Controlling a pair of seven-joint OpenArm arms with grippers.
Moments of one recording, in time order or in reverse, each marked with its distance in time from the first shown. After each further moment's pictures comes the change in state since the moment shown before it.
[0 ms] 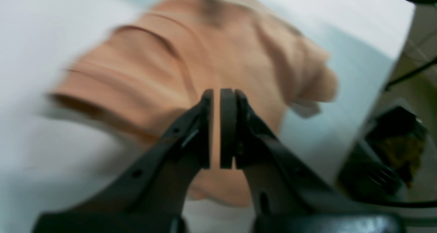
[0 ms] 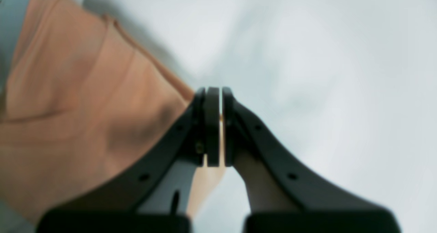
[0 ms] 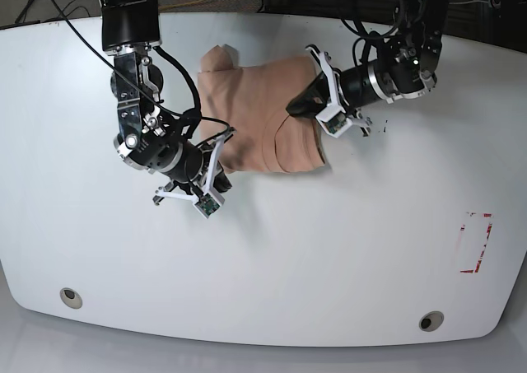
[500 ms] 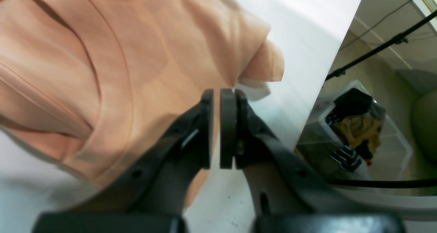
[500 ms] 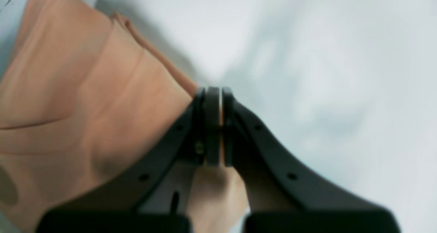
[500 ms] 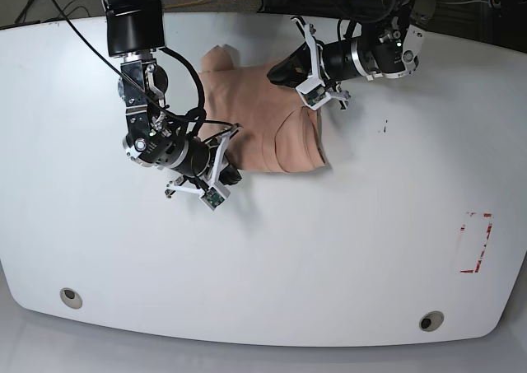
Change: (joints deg) left arm 3.1 0.0 4.7 -3.1 -0.4 -0.2 -0.3; right arm -0.1 -0.5 -0.1 -10.6 -0.8 3.9 10.1
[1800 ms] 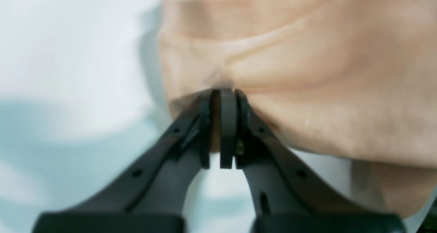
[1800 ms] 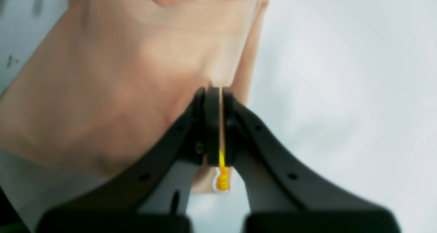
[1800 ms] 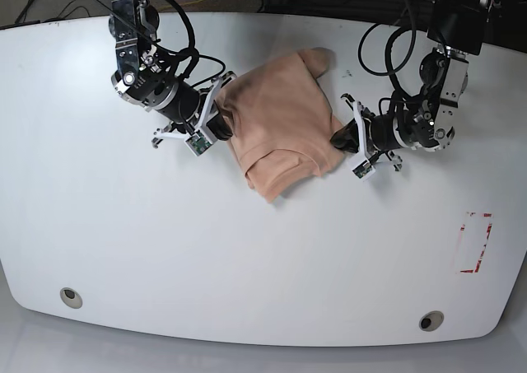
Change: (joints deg) left arm -22.2 -8.7 -0.1 -21.5 0.4 0.3 0.0; right arm -18.6 2.4 3.0 18.8 0.2 -3.7 2.2
